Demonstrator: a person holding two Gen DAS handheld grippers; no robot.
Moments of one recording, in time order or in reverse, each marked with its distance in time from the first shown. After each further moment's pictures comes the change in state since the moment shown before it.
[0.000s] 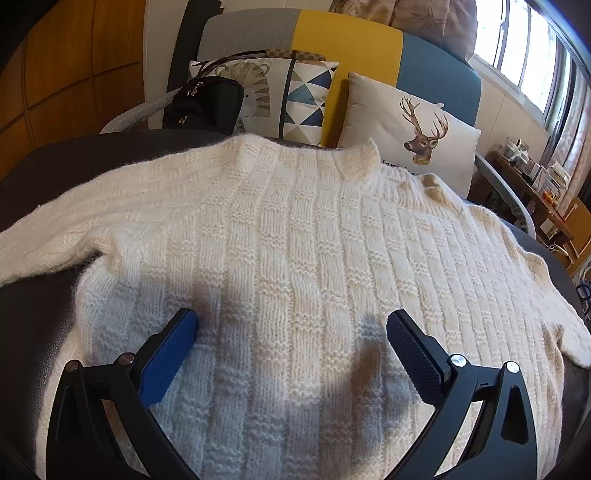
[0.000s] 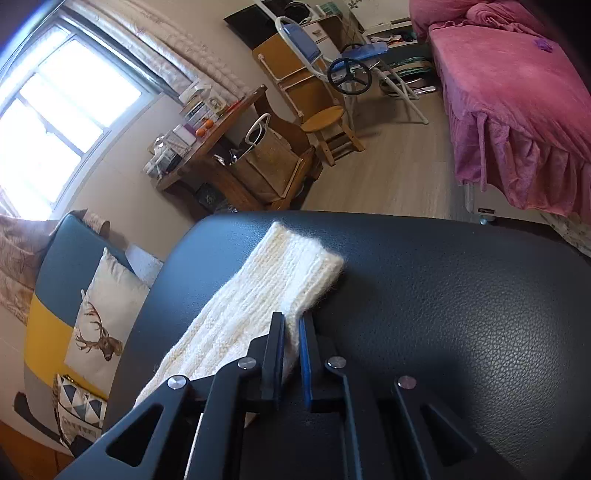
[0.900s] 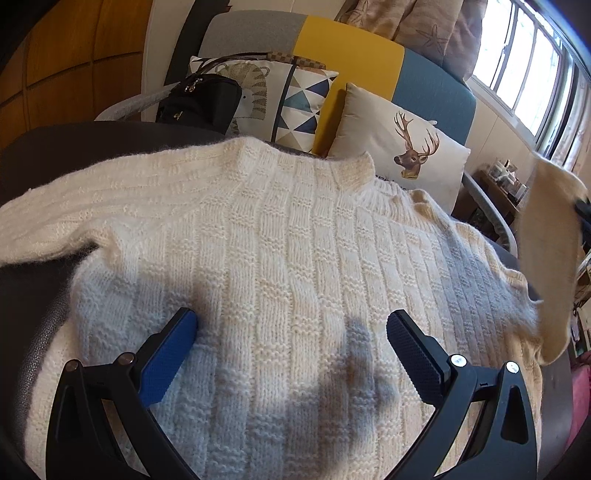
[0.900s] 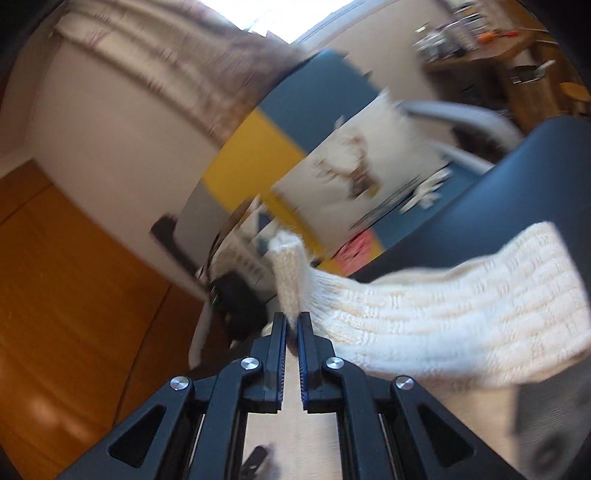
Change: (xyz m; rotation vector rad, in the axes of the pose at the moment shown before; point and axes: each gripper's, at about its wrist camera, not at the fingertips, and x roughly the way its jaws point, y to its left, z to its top) left arm -0.005 0.014 0.001 -0.074 -0.019 -0.101; right arm -0.073 0.331 -0.253 -0.471 0.433 0.707
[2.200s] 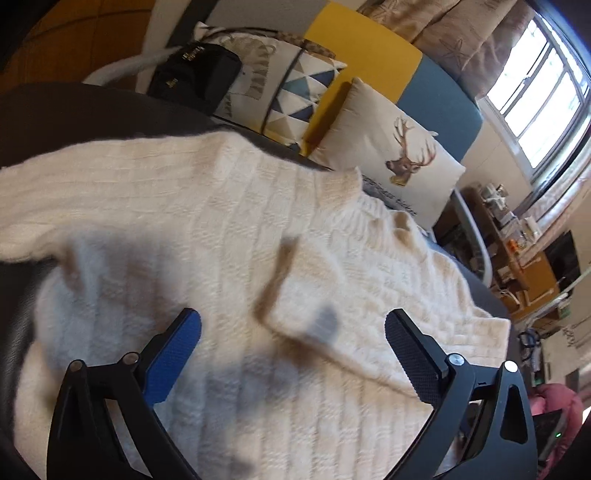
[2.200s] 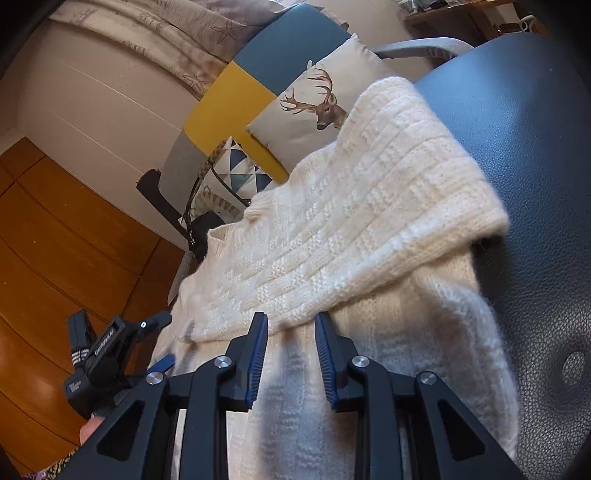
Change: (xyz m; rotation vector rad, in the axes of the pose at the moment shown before) left arm 0.023 -0.013 0.040 -0.144 0.154 -0.136; right arm -0.019 -0.106 -0.121 0.038 0.067 -0.035
